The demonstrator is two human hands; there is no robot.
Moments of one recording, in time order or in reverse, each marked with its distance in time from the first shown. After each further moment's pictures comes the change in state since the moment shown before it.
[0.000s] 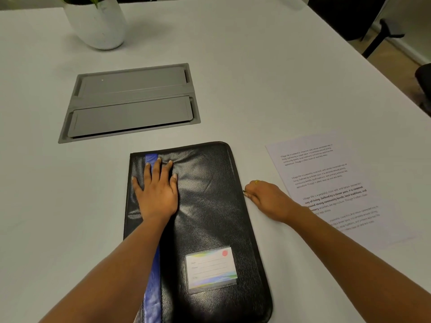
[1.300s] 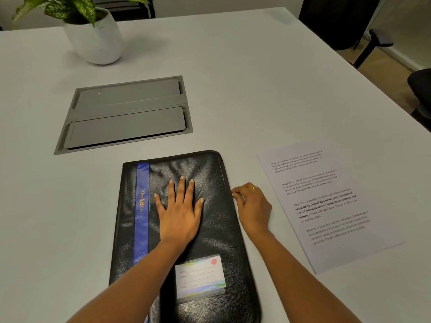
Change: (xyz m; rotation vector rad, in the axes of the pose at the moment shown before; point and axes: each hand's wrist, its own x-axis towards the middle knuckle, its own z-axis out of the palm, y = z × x) left_hand -0.042 0.051 0.017 0.061 -0.106 0.159; right_hand 0.006 -0.031 0.031 0.251 0.570 0.457
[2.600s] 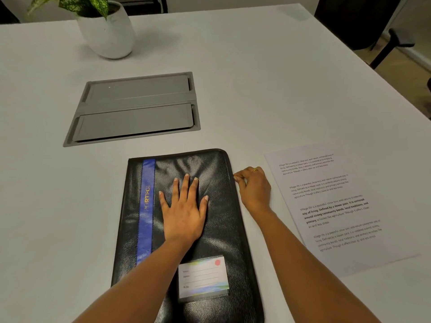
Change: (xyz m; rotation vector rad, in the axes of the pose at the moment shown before) left_hand -0.001 0.004 0.000 -0.009 0.043 -0.046; right_hand 0.046 -0.010 0.005 0.056 -0.035 -0.087
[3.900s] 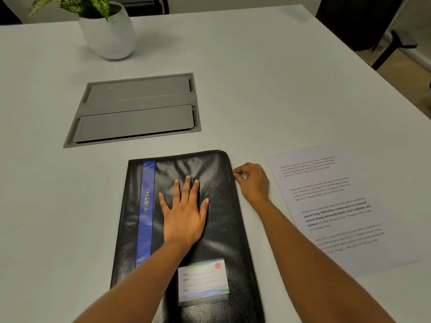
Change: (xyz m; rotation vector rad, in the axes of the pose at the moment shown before) left_hand 0.001 0.000 0.000 0.010 -0.025 0.023; right_hand 0.021 -0.003 0.001 0.105 -0.068 0.056
